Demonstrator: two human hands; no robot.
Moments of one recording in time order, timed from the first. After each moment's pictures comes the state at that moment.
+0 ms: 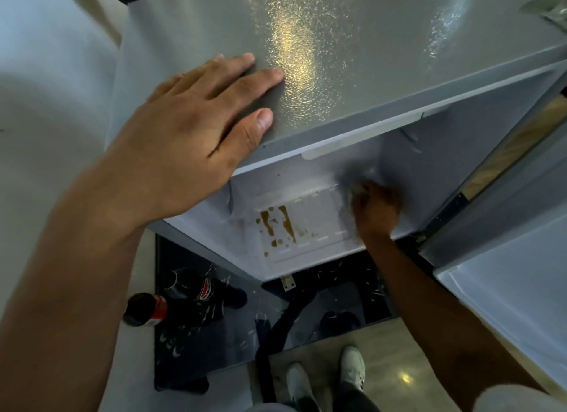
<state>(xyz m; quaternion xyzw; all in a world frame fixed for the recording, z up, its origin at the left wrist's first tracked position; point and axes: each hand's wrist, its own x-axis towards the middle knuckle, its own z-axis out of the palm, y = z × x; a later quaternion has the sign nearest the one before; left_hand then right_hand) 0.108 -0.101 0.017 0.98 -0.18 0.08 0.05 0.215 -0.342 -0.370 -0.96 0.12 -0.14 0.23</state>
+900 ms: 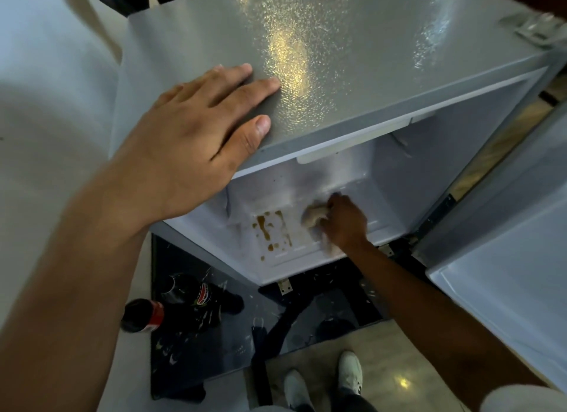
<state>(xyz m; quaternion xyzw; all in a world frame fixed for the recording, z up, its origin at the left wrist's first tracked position) 0.106 -0.103 0.021 0.98 -0.19 0.07 0.06 0.192 -0.305 -0.331 -0.96 -0.02 0.04 0.27</state>
